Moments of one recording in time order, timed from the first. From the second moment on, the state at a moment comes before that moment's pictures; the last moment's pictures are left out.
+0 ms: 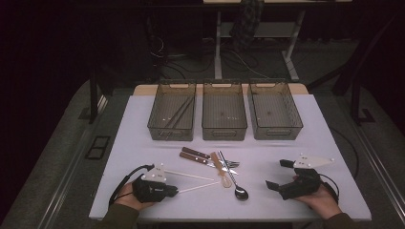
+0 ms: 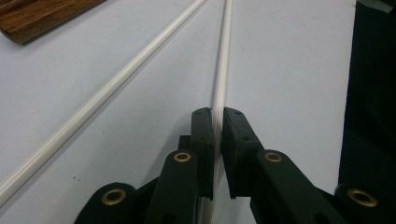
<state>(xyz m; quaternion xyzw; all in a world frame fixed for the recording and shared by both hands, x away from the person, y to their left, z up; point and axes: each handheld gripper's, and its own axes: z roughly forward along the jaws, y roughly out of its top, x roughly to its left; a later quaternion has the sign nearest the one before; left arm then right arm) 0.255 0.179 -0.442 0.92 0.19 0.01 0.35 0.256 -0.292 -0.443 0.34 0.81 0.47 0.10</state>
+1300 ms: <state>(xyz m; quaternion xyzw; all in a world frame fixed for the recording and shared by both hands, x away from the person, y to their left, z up) 0.265 0.182 -0.422 0.88 0.23 0.01 0.42 0.257 -0.292 -0.444 0.35 0.81 0.46 0.10</state>
